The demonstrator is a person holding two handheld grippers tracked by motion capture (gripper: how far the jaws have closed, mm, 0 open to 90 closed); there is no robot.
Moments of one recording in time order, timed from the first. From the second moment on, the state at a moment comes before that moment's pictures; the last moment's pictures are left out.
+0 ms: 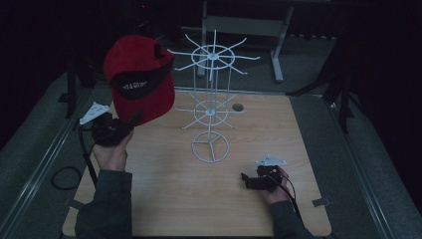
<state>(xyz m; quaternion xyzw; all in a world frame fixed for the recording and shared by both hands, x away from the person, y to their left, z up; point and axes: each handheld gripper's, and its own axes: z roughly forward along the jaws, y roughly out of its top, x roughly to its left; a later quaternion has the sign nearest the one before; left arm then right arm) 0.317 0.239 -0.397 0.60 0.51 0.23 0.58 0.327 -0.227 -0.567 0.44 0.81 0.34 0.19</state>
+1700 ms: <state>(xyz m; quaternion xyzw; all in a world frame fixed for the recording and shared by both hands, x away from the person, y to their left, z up) 0.315 0.238 -0.379 0.57 0.50 0.23 0.61 0.327 -0.227 -0.567 0.44 0.81 0.34 0.19</state>
